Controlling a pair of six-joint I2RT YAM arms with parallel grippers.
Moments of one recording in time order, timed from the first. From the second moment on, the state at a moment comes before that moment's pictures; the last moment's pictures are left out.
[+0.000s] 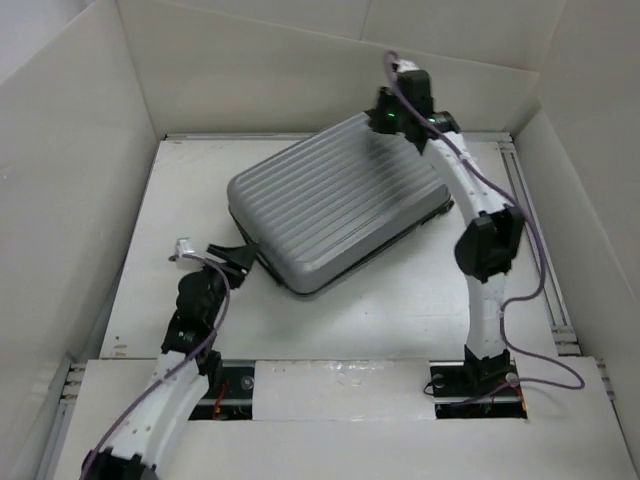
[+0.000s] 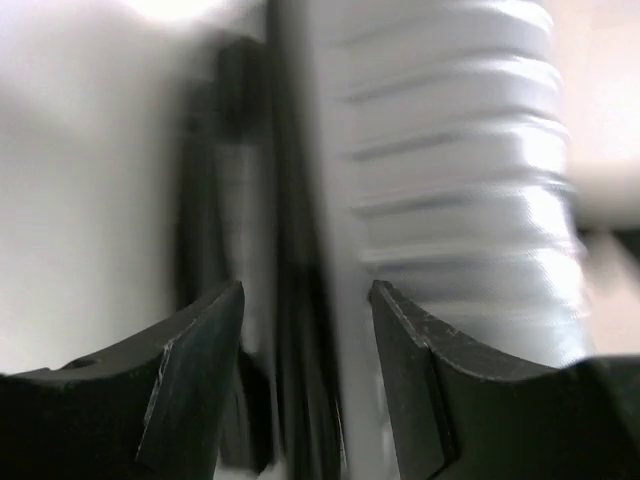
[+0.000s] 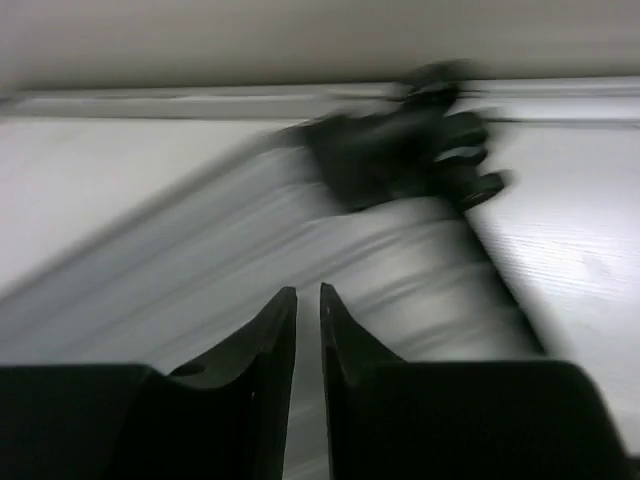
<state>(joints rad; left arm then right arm) -0.13 0.64 0.20 0.22 -0.04 -1.10 0.28 2.05 2.05 -0.53 0.05 0.33</state>
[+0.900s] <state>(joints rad) -0.17 1.27 1.07 -0.18 0.01 -0.75 0.05 0.87 0.88 -0.38 0.08 0.66</state>
